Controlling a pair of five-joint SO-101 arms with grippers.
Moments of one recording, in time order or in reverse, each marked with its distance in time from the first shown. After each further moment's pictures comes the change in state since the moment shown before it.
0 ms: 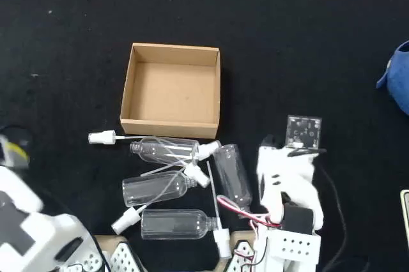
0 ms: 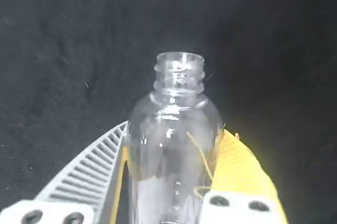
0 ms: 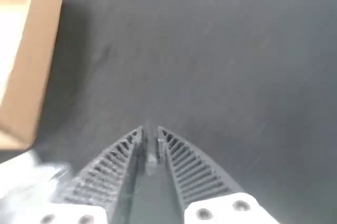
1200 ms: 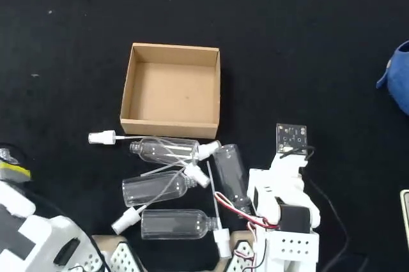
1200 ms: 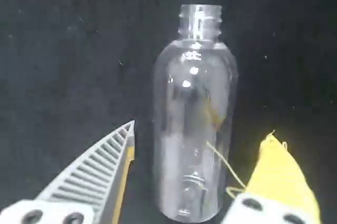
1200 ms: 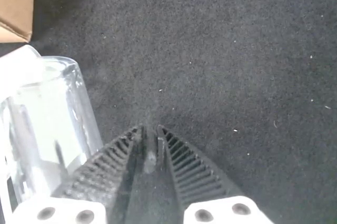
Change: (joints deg) left arm -8.8 -0.4 7.0 -7.6 -9.3; right arm -5.0 0.0 0.0 24.0 -10.6
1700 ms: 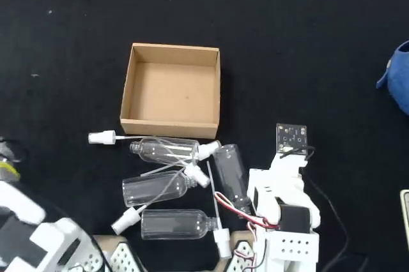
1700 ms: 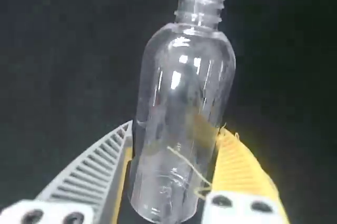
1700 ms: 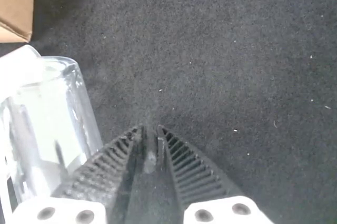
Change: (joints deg) left arm 1.7 -5.7 -0.4 5.3 0.4; right arm 0.0 0.0 0.0 0.0 0.0
